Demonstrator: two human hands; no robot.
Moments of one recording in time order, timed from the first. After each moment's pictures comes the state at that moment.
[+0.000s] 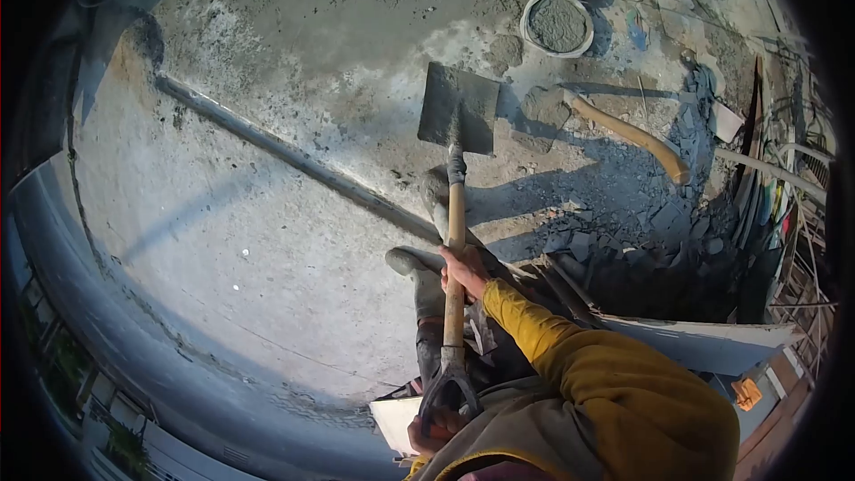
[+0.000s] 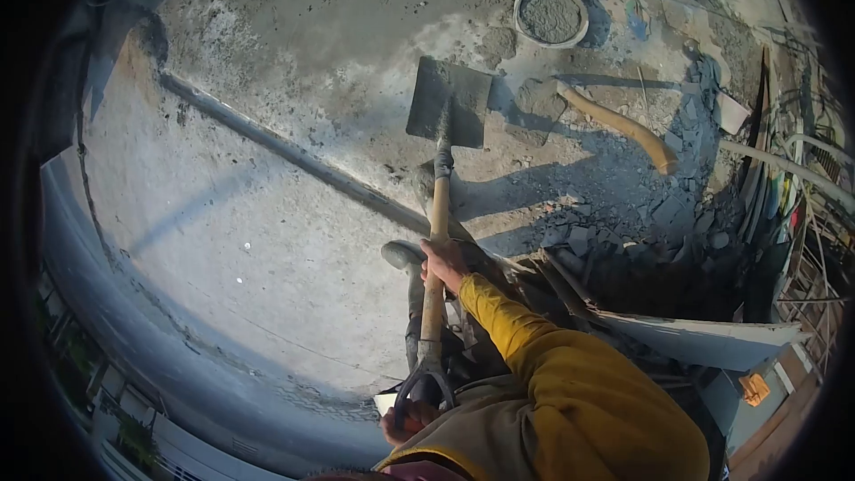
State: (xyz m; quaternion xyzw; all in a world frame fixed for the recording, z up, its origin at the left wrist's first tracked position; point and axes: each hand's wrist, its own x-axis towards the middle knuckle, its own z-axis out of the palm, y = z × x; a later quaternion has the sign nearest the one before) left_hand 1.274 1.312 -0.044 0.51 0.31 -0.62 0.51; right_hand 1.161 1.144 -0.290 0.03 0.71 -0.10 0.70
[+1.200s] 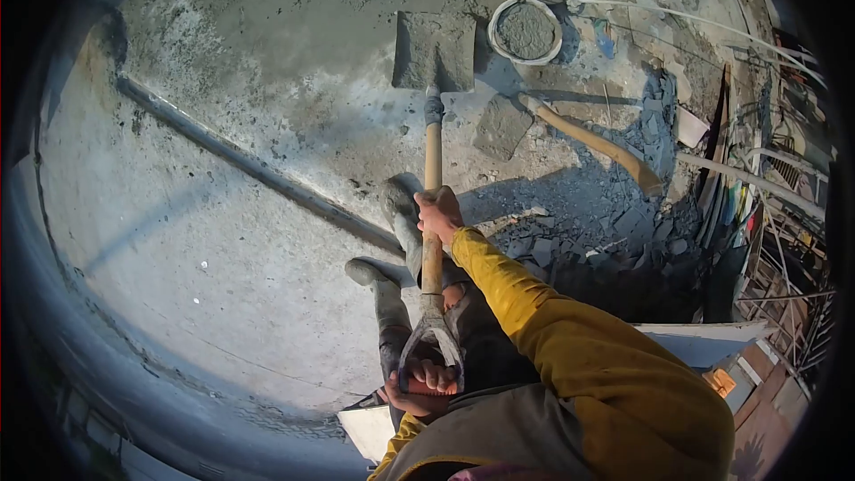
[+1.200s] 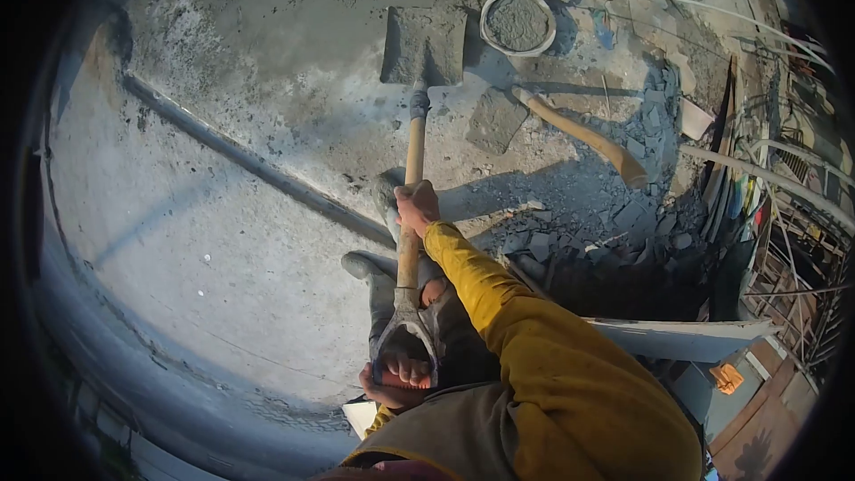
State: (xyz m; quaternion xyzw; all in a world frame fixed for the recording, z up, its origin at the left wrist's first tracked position) left_hand 1.236 1.247 -0.139 0.35 0.36 -0.64 0.58; right_hand 1.129 1.042 -0.352 -0.14 0.79 -0.14 0.57
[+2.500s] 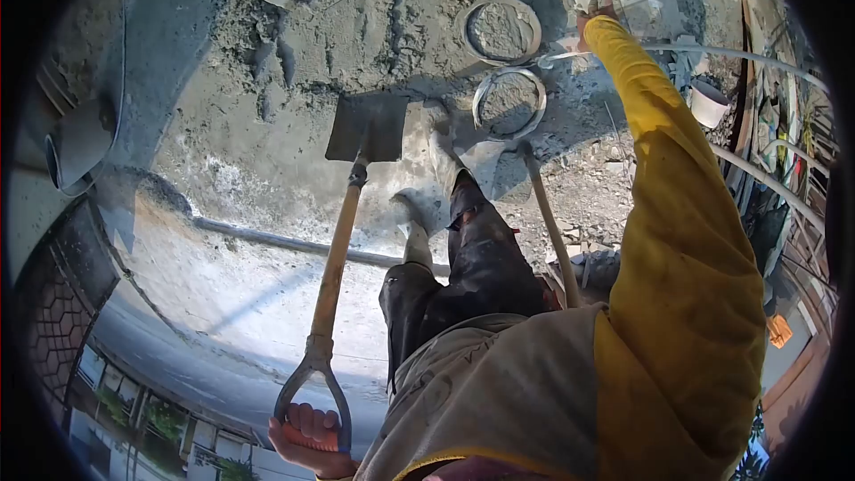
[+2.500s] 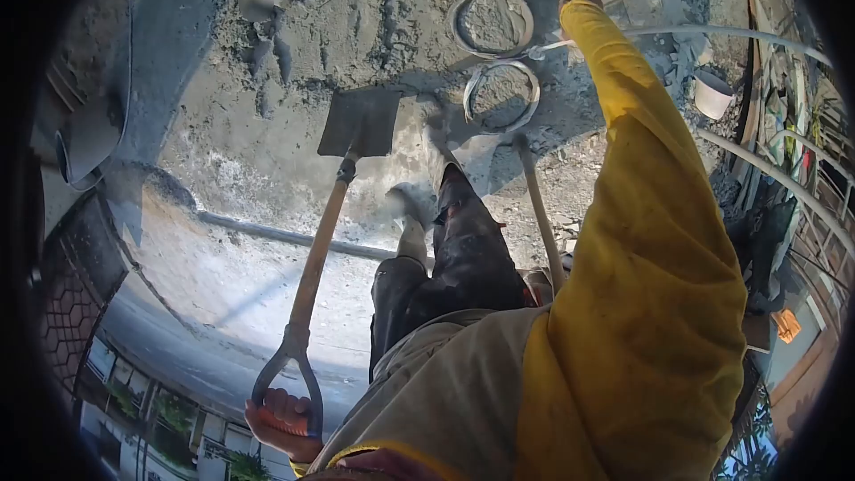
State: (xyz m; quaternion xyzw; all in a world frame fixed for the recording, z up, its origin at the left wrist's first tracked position) left_hand 1.293 0.687 0.110 0.62 0.10 -0.60 0.50; right_hand 0.690 0.444 -0.239 -0.53 0.59 0.60 0.11
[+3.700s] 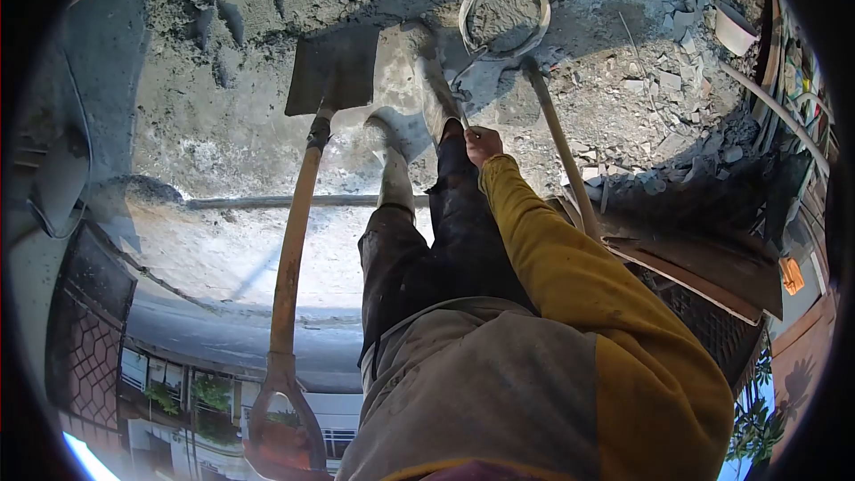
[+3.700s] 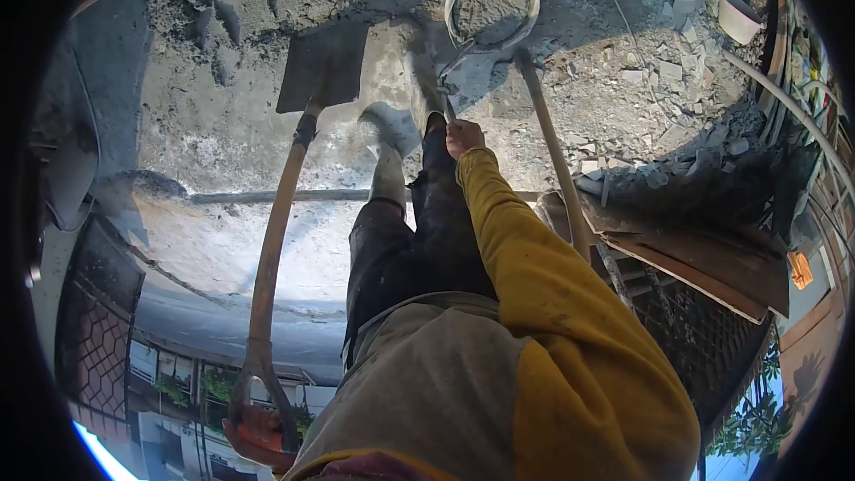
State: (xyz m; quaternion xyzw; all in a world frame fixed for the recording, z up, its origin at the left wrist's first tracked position) left_hand 1.333 0.636 0.126 0.79 0.09 -0.51 0.34; right_hand 0.982 0.797 -0.389 -0.10 0.84 -0.14 0.52
